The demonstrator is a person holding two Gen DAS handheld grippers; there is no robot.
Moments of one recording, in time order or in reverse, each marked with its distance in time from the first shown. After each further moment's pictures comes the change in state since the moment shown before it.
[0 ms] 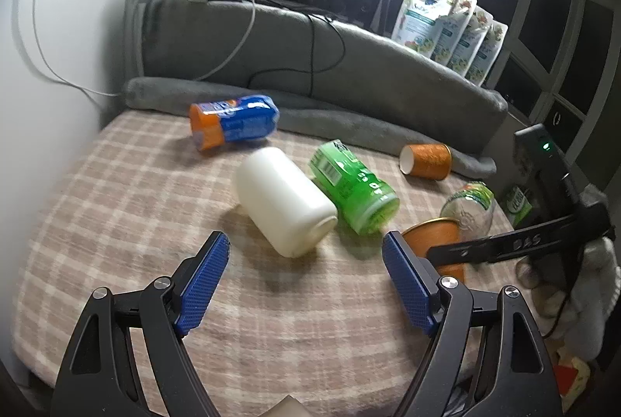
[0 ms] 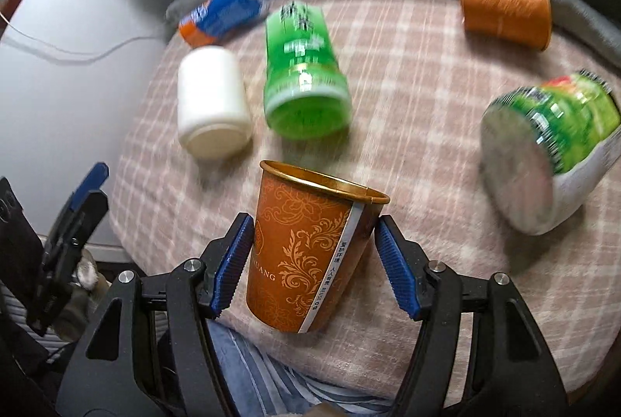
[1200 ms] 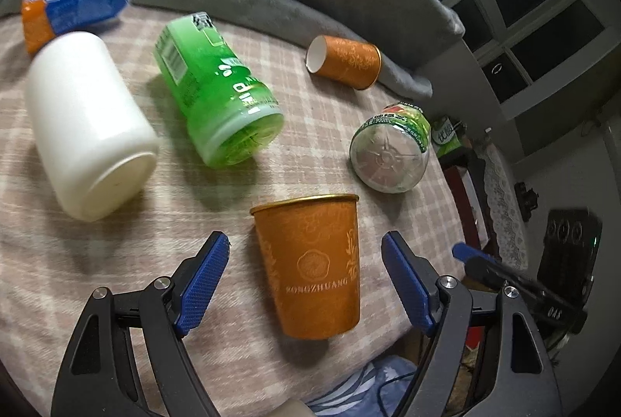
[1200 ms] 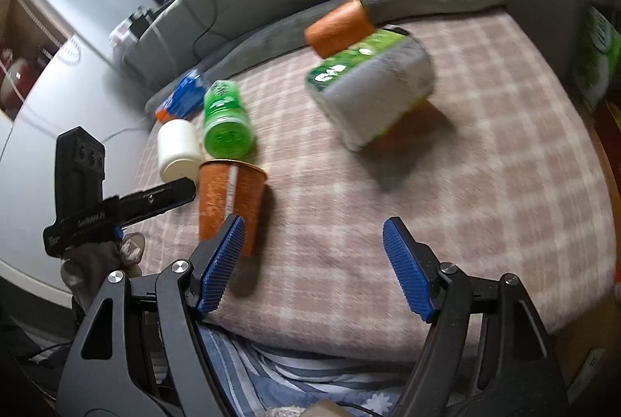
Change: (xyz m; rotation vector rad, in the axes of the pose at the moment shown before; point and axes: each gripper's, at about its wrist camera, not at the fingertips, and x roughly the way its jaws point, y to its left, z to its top) left arm 0.107 -0.062 0.003 -0.082 0.465 -0.361; right arm -0.093 -0.080 -0.111 0.254 -0.379 -0.033
